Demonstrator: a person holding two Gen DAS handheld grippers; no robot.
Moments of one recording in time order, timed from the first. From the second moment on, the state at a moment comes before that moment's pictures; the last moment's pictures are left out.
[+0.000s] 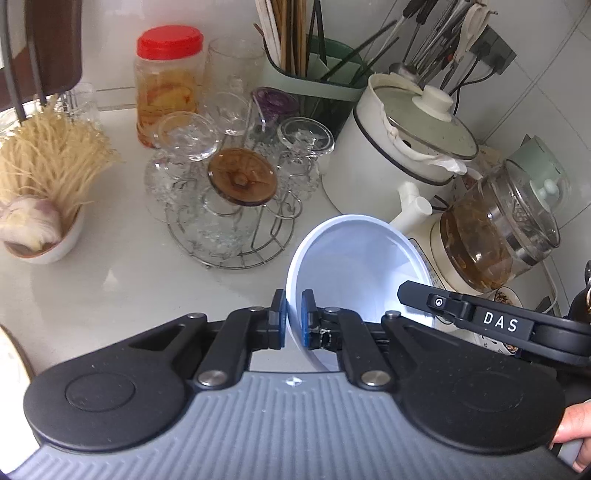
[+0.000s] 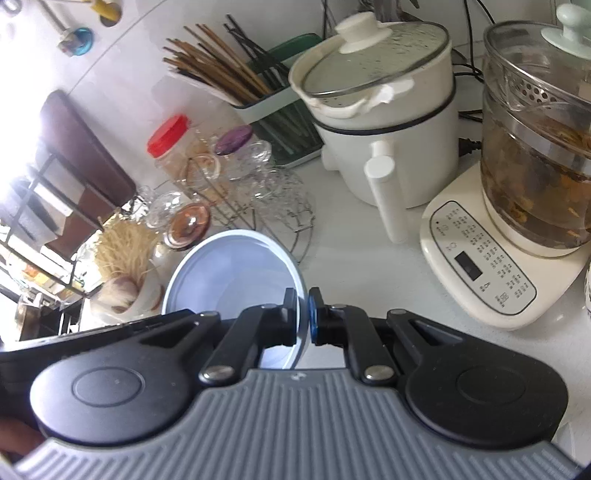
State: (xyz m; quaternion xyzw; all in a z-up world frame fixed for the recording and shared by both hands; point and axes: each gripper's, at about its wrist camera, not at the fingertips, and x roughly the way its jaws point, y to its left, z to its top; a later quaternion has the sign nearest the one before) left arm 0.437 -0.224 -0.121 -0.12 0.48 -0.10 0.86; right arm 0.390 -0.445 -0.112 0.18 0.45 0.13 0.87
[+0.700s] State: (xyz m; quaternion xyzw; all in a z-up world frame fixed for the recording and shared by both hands) left arm 0.390 -0.146 -0.113 -0.12 0.46 -0.14 0.87; right arm 0.328 -0.365 -0.089 0.13 0.42 0.10 0.89
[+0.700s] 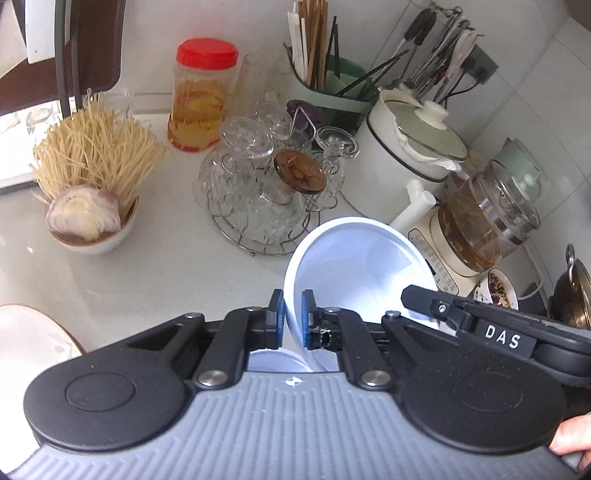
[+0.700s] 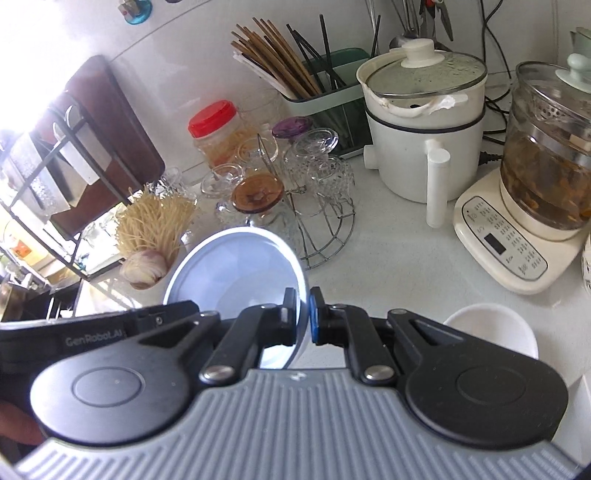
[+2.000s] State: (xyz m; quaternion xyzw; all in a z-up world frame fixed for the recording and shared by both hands) left arm 0.368 -0.121 -0.187 -0.09 0.56 -0.12 0.82; right arm 0.306 -0.338 -0.163 0.19 0.55 0.08 0.81
